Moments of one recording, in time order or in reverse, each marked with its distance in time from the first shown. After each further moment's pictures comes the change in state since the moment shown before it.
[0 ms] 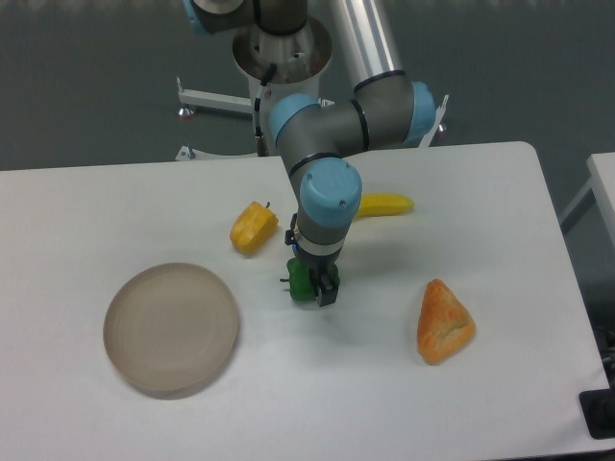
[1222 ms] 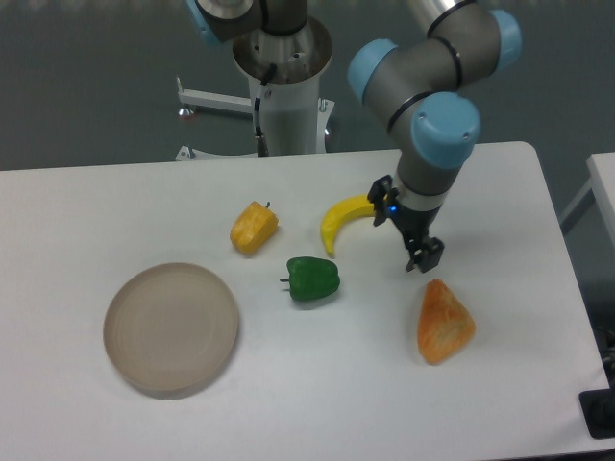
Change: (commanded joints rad) arm 0.141 0.089 0.061 -0.066 -0.002 -0.037
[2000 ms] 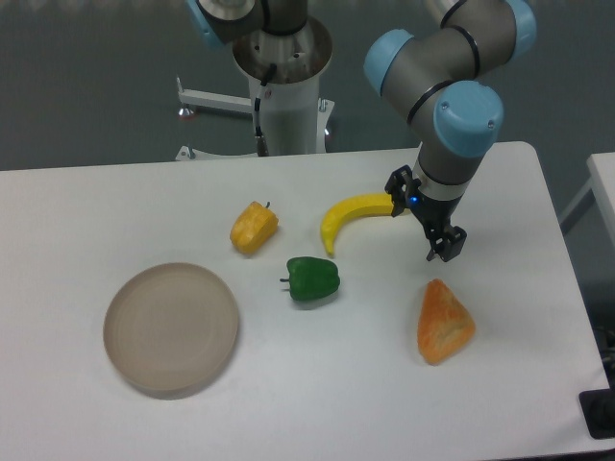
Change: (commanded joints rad) arm 0.112 0.012 0.075 -0.104 0.037 0.009
